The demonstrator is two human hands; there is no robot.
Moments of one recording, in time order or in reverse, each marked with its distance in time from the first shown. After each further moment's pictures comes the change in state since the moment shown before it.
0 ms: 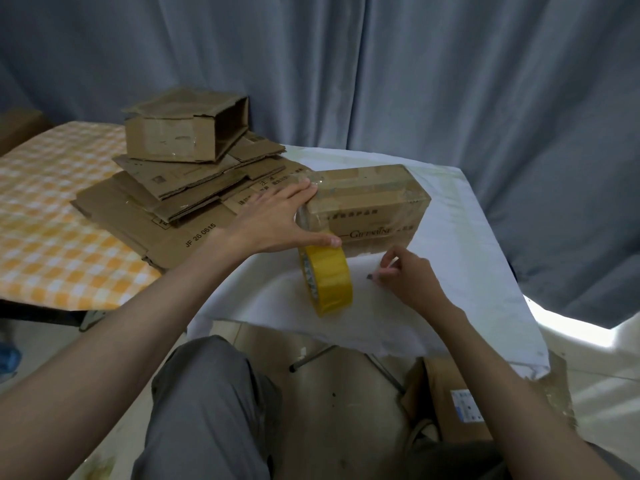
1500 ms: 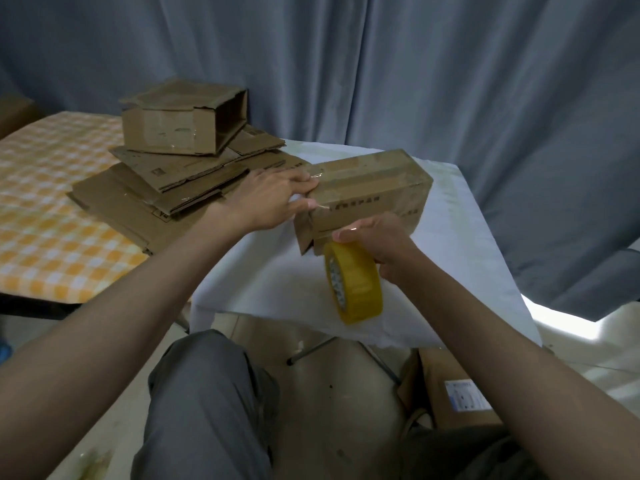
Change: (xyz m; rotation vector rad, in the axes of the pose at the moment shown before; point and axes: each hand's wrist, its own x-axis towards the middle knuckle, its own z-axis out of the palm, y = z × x) left_hand 0.012 -0.021 -0.021 0.146 0.055 0.121; right_hand -0.006 -0.106 -0.013 0.745 -0.154 0.212
